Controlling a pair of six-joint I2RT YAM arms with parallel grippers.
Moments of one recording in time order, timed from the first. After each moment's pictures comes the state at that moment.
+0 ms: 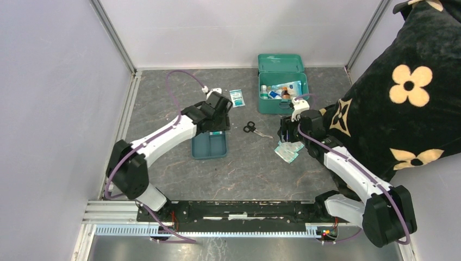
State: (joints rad) left arm -0.68 1.58 1.23 -0.59 -0.24 -0.65; right arm 0.36 1.10 0.65 -0.16 -0.03 0.14
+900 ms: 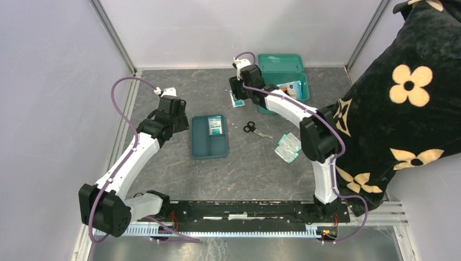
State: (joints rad) left arm -0.33 1.16 0.98 -0.59 -0.32 -0.40; right arm 0.57 2.09 1.72 -0.21 0.10 0.11
